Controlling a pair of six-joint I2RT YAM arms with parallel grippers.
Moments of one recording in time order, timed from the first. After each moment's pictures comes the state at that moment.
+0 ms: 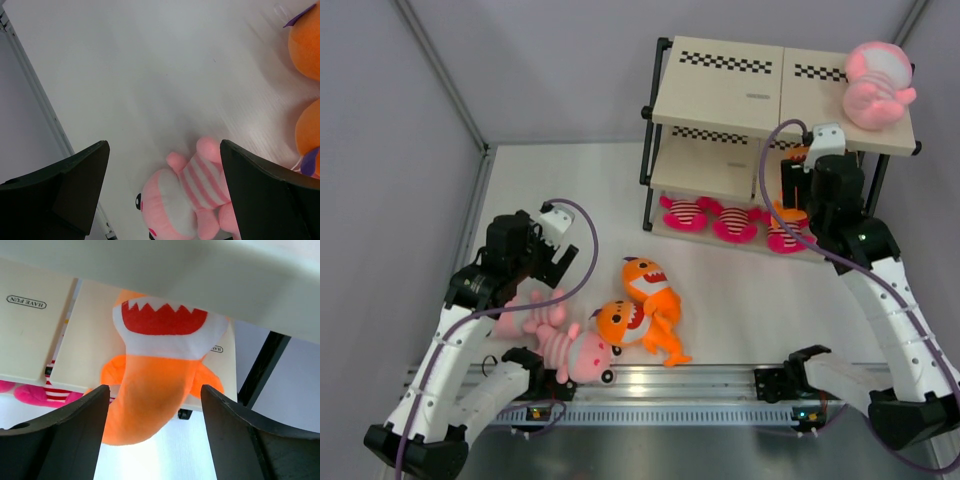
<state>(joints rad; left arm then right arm) -0.31 0.81 0.97 -0.82 -0.04 0.39 0.29 1.05 1.25 -0.59 0.47 -0.13</state>
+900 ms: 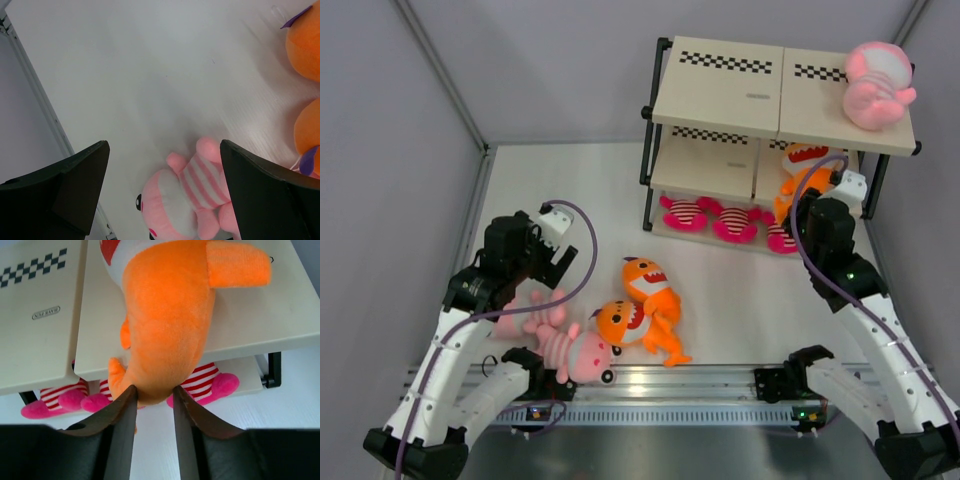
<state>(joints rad) -0.31 0.79 0.97 -0.82 -0.03 0.39 0.29 0.81 0.89 -0.42 0.47 0.42</state>
